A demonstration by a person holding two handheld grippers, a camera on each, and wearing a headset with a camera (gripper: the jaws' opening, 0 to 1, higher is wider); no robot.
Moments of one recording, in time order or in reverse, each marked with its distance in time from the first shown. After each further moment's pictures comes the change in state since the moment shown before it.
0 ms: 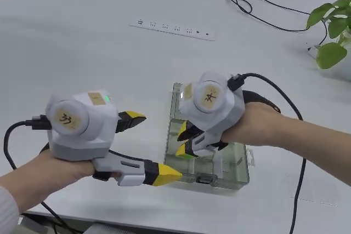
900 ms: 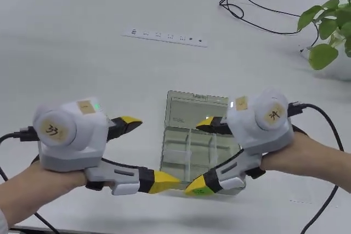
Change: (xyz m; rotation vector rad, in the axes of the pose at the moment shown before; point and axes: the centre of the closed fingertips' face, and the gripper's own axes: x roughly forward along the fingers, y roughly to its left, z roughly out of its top) left arm -0.001 -0.002 0.011 0.025 -0.018 -0.009; right arm -0.034 0.010 -0.020 0.197 -0.300 -0.058
